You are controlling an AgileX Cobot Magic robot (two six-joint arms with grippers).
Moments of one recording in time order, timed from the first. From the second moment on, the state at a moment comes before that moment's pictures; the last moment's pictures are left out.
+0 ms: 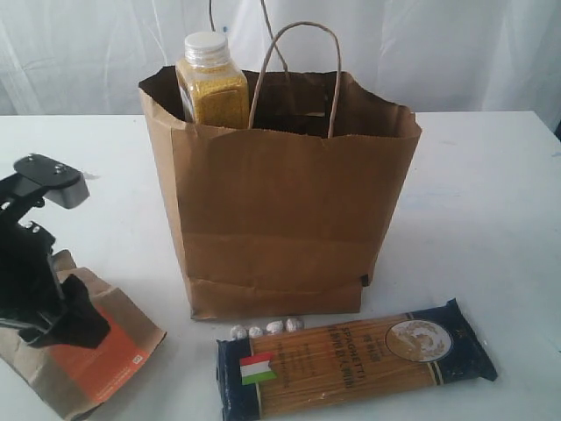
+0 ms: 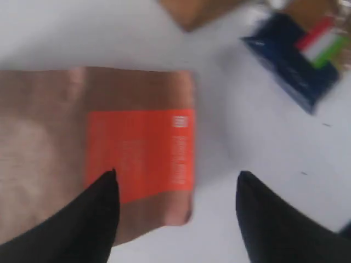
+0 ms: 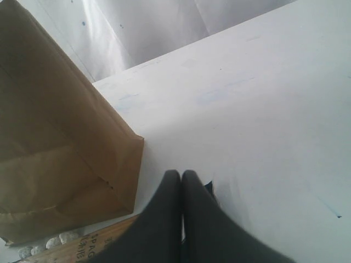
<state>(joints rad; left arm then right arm) -0.36 1.23 -0.76 -0.39 0.89 0.53 0.21 0.06 0.00 0.02 0.25 0.38</state>
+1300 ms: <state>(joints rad) -1.04 1.68 -0.76 0.58 0.88 -0.49 0.21 0.06 0.00 0.02 0.25 0.38</state>
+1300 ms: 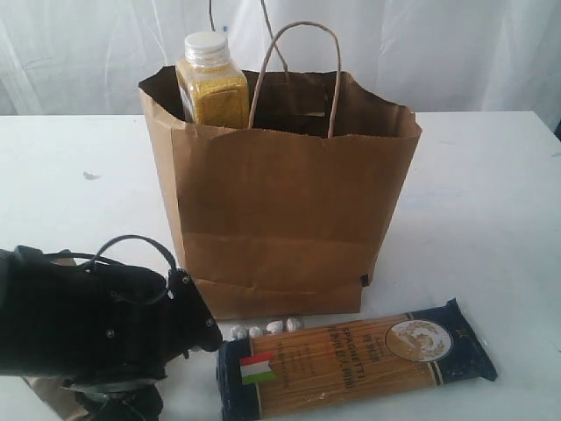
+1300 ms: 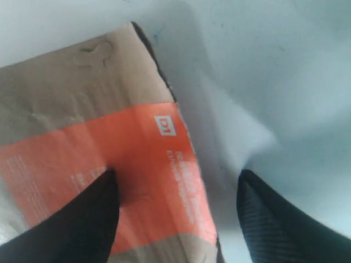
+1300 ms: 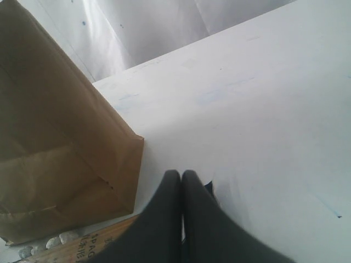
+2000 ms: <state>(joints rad) -1.05 1.78 -0.76 0.82 1.15 -0.57 0.21 0.06 0.00 0.02 0.25 0.38</state>
